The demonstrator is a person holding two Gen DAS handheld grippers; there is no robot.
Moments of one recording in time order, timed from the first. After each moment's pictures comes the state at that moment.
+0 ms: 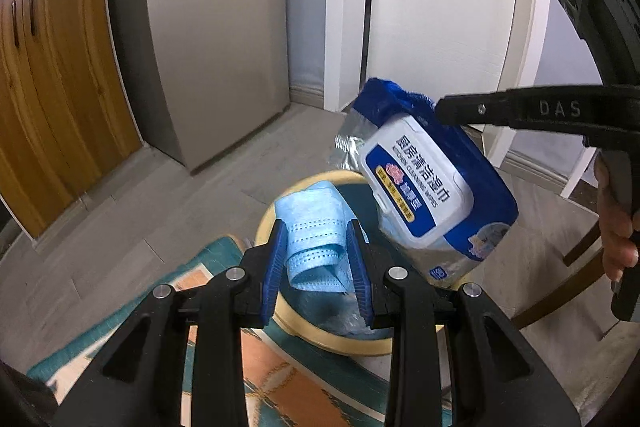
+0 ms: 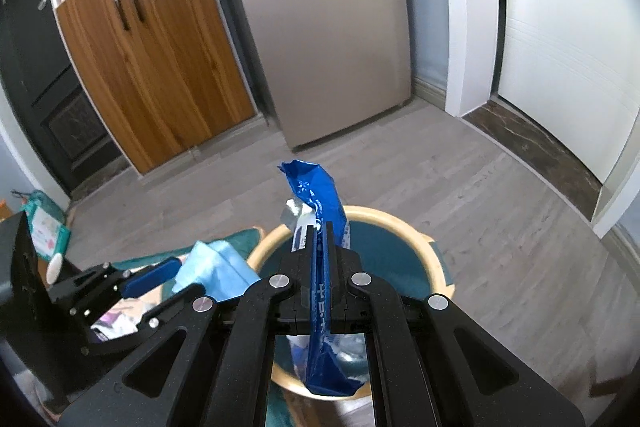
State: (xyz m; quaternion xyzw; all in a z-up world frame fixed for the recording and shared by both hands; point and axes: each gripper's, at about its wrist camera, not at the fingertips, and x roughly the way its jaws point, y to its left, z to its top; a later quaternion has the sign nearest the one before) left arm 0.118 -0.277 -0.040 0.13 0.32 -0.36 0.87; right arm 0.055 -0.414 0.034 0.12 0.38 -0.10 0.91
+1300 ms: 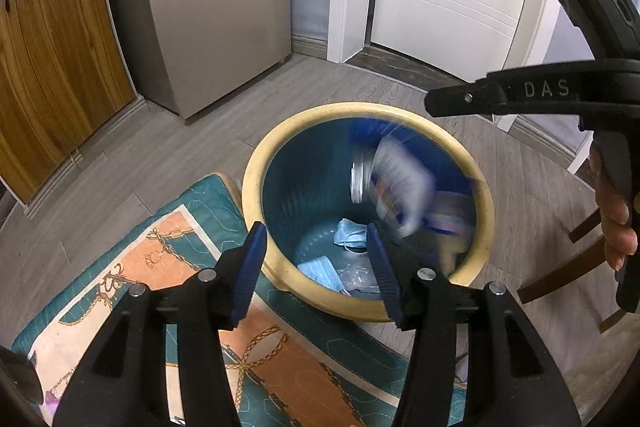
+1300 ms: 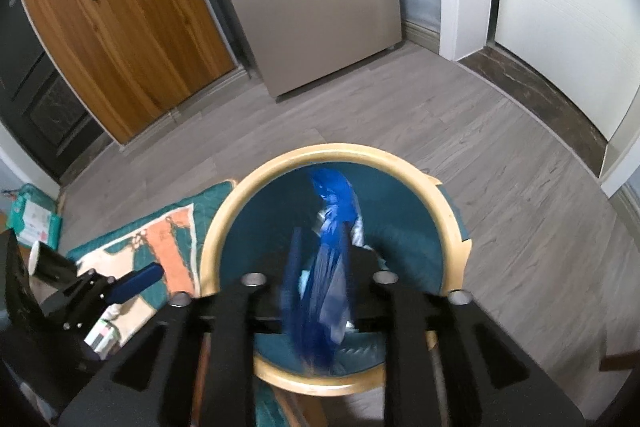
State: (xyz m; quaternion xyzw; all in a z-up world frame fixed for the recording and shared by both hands) left arm 0.122 -0.278 -0.088 0.15 0.39 -0.34 0.84; right arm 0.072 -0.423 -0.028 0.15 0.45 -0.11 0.87
